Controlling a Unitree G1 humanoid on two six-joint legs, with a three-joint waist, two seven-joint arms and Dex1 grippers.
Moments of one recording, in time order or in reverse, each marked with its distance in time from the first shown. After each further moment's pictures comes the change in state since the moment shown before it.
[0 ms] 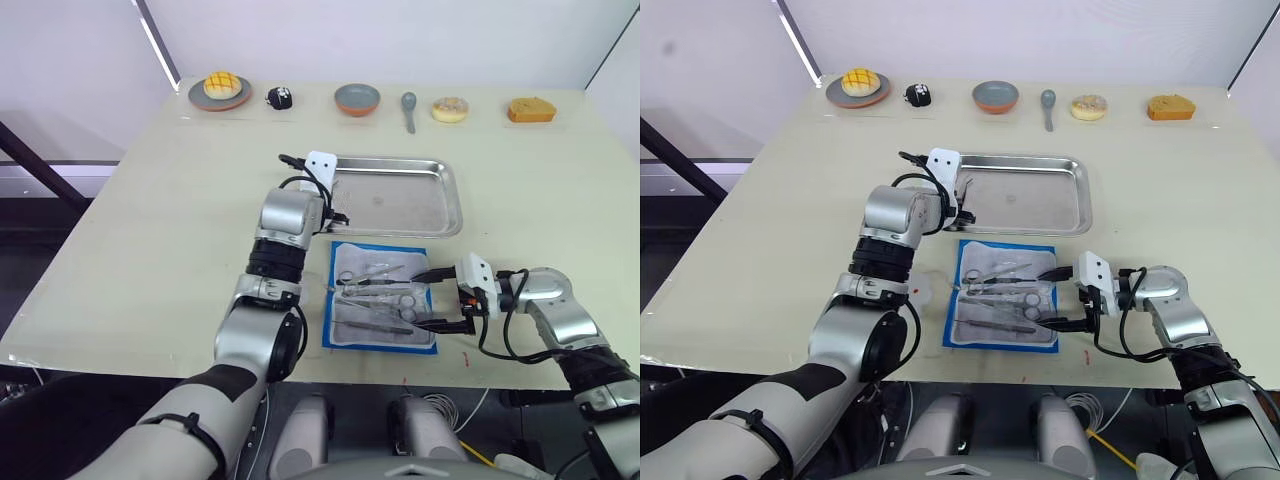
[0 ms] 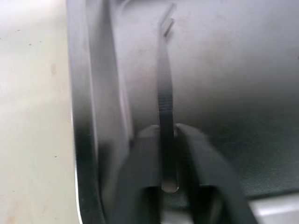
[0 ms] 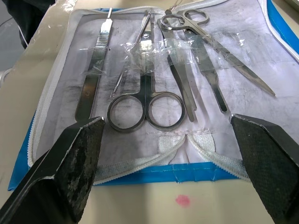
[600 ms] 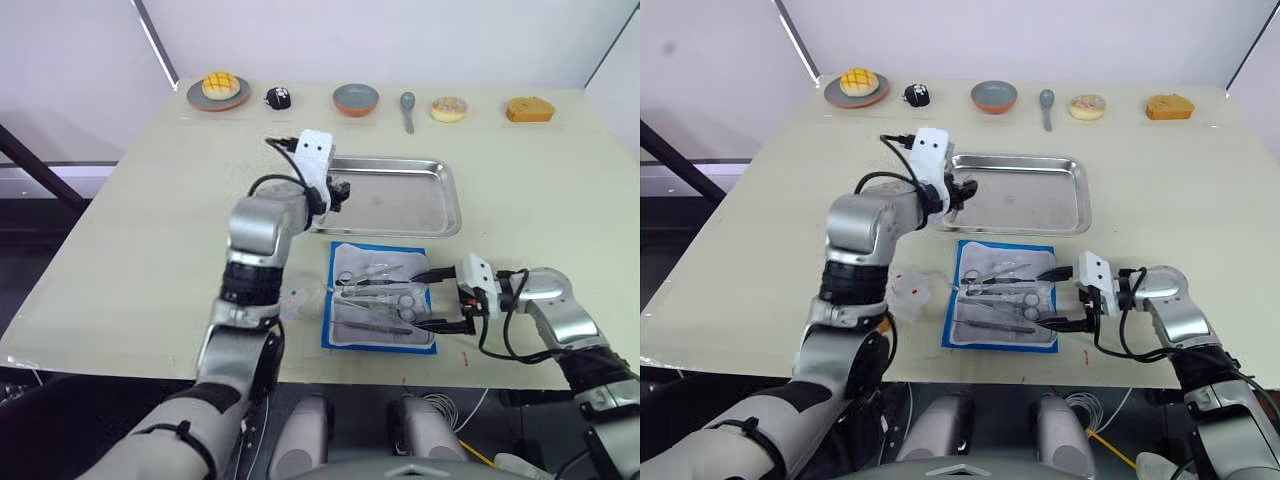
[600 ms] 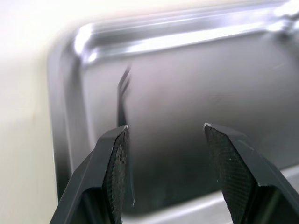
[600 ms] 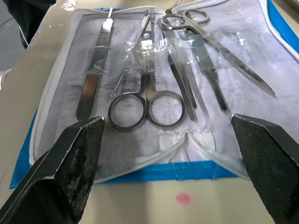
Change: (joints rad) left arm 0.220 0.143 -0.082 -0.494 -0.152 -0.081 -0.278; right arm -0.007 0.000 -0.005 0.001 0.001 0.000 0.003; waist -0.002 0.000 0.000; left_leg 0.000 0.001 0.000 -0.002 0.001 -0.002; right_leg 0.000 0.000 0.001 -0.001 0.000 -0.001
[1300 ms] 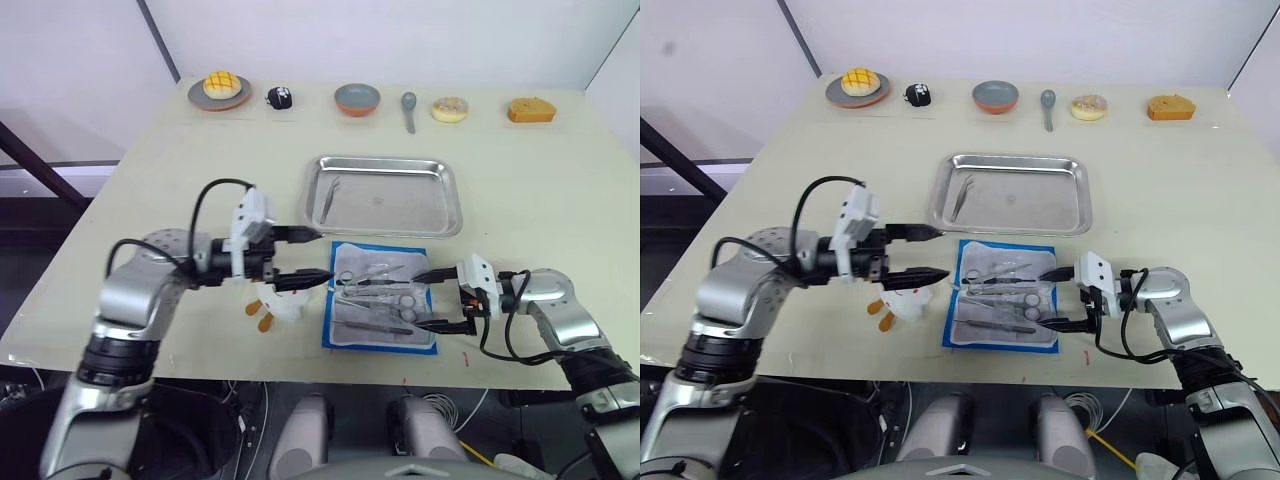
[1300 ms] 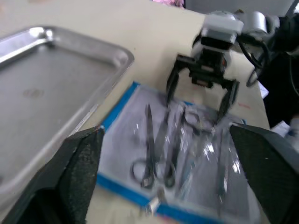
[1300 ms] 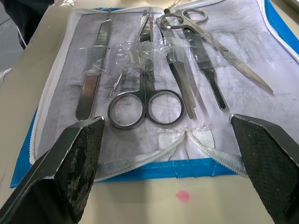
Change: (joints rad) left arm 0.408 0.561 0.046 -0.122 -0.384 -0.438 -0.959; right arm 0.012 -0.006 -0.010 -0.008 0.003 0.001 -0.006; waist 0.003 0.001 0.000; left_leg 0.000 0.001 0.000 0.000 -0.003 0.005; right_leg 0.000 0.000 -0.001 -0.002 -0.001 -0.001
